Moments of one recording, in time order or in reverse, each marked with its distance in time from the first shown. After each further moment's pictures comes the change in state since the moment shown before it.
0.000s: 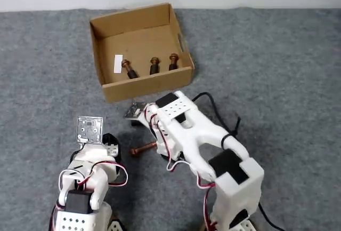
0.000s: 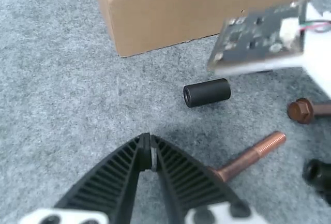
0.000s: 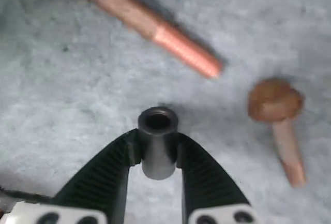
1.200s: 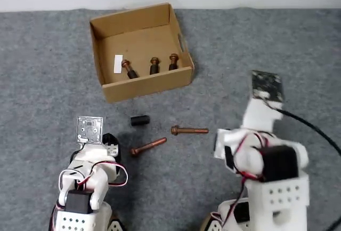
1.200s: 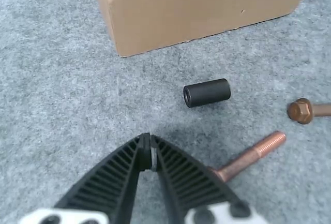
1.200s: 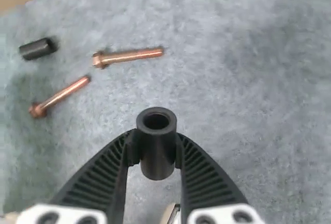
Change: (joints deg) left arm 0.0 0.0 0.0 0.0 0.0; right arm 26.4 -70.4 13.7 20.2 -47.5
